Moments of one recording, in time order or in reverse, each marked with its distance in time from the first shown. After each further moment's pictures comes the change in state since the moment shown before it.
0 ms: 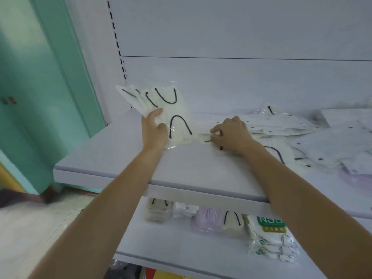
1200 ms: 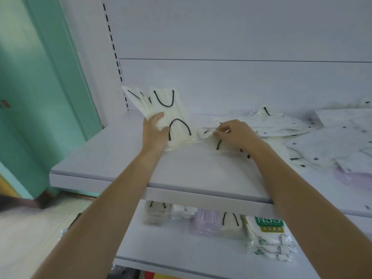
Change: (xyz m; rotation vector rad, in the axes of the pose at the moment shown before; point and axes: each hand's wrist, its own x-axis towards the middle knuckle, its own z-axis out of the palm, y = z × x) left_hand 0.005 -0.005 0.004 0.031 -0.081 0.039; right_hand -0.014 0.009 -0.019 0.362 -0.066 0.121
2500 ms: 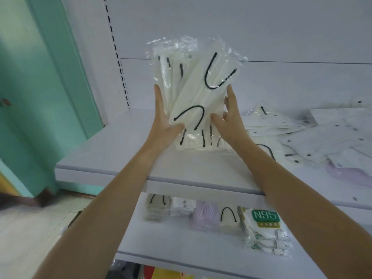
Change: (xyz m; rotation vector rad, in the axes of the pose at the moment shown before) left_hand -0.026 0.035 -0.009 -0.144 -0.370 0.318; right_hand -0.018 -0.033 0.004 0.686 0.254 -0.216
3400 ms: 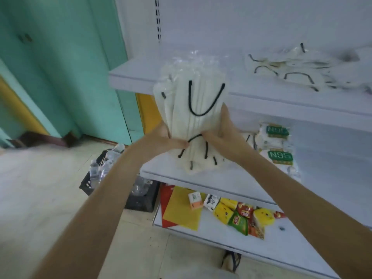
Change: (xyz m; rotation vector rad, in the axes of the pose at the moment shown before) left_hand -0.222 0.000 -0.078 0.029 -0.296 -0.577; right_hand -0.212 -0.021 0.092 -0.067 -0.375 0.013
